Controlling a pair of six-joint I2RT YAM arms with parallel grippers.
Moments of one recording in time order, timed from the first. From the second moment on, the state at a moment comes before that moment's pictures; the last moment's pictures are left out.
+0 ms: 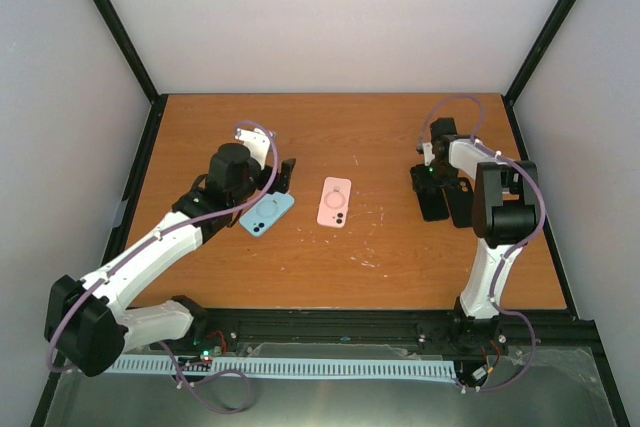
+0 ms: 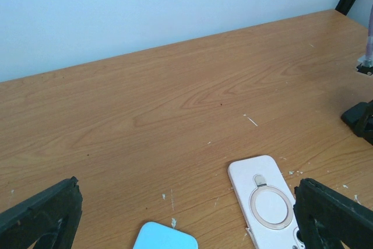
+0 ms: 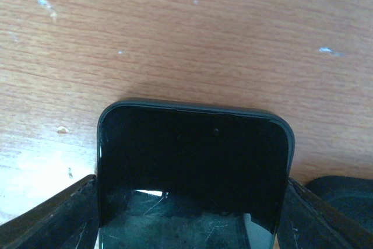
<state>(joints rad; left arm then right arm) -0.54 1.15 0.86 -0.13 -0.13 -0.10 0.07 1.98 1.33 -0.69 -0.04 -0.16</state>
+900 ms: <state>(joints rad) -0.54 1.35 1.00 -0.26 0.01 -0.24 0.02 1.45 1.12 -0.68 -0.31 -0.18</state>
